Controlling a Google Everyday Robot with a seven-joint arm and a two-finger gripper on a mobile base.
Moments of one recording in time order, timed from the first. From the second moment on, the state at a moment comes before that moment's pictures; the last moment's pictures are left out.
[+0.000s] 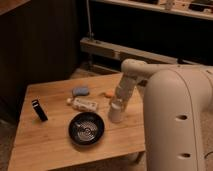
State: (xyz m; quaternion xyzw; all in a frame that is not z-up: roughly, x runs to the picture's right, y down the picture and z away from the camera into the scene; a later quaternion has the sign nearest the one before) arm 0.070 0.095 0.831 -0.33 0.29 0.79 0.43
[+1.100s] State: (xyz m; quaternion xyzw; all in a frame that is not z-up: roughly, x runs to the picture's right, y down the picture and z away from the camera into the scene) arm 0.070 0.090 0.829 -0.31 0.31 0.78 0.44
